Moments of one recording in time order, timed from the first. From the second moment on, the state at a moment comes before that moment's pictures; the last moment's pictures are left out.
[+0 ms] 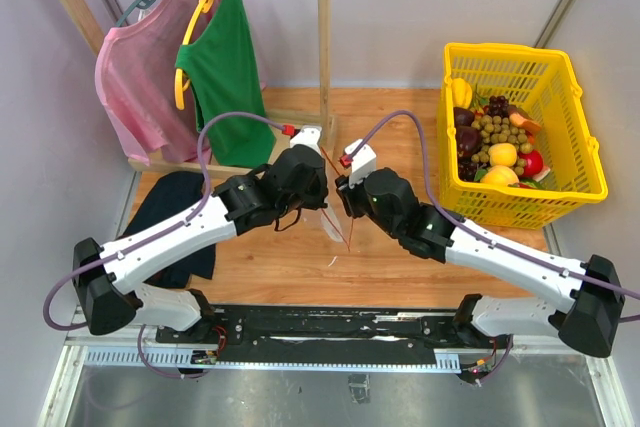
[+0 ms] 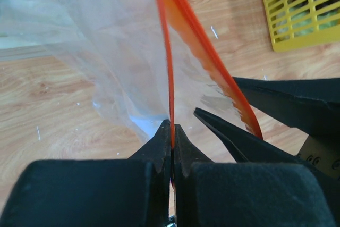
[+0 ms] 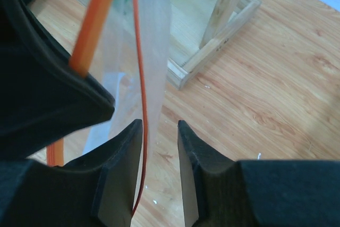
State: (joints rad) left arm -0.96 1.30 1.22 -0.55 -0.37 -0.61; right arm 1.00 1.16 0.91 -0.12 0.38 0.06
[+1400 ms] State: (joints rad) left arm -0.96 1.26 1.17 -0.54 -0.44 -0.60; right arm 0.88 1.16 0.90 -0.19 0.37 0.39
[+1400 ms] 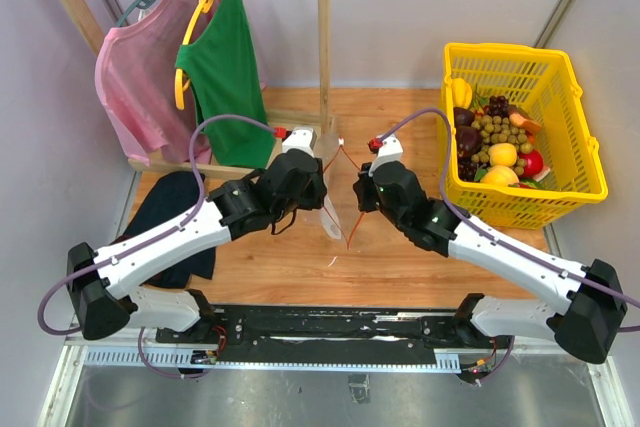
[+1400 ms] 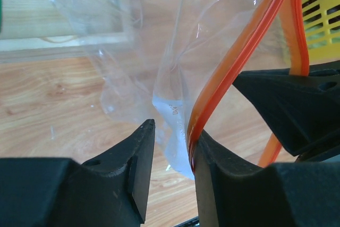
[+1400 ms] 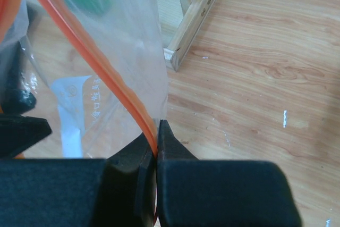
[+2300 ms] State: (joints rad) left arm -0.96 1.26 1.14 -0.53 -0.52 -0.67; right arm 0.88 1.15 0.84 -0.13 0.36 0.50
